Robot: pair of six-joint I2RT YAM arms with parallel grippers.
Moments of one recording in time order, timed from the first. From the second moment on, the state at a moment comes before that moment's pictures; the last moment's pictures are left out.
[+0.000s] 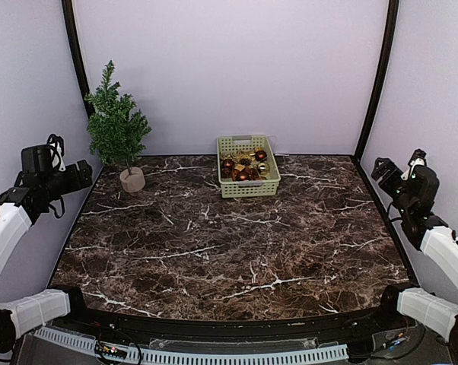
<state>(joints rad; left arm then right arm) 0.07 0.87 0.83 -0.41 -0.09 -0.18 -0.04 0.82 0.49 0.20 0.13 0.53</state>
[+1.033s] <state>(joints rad) 0.07 0.87 0.80 -0.36 0.07 -0.19 0.36 1.36 0.90 -0.06 0.09 0.35</state>
